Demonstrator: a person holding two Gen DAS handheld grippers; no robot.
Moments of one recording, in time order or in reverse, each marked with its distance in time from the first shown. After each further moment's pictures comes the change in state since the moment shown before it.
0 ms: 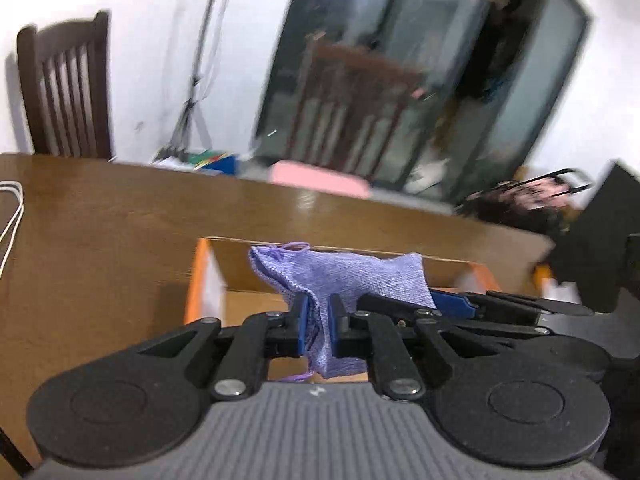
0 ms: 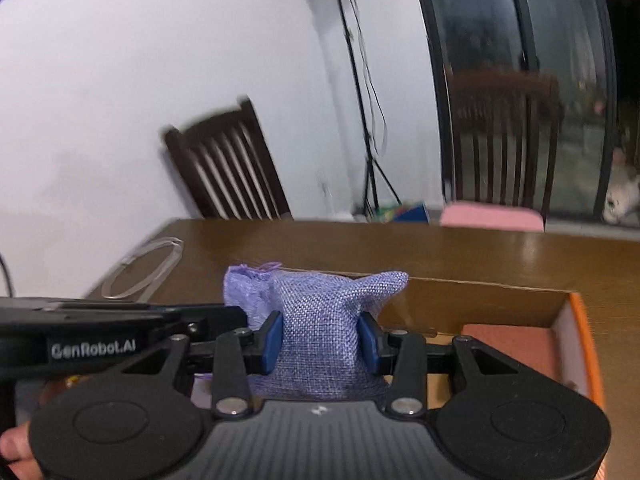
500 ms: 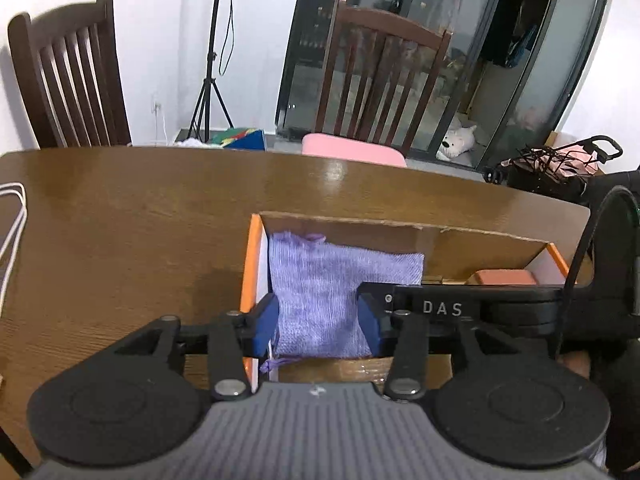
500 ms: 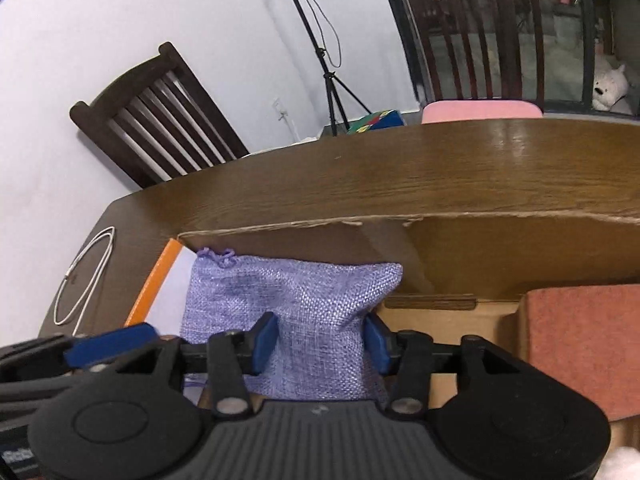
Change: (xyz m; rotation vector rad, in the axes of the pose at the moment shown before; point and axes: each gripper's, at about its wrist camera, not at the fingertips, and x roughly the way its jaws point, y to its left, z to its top) left arm 0.037 0.032 0.010 0.050 0.070 0.060; right arm 0.113 -0.034 -0.002 0.216 0.198 -0.028
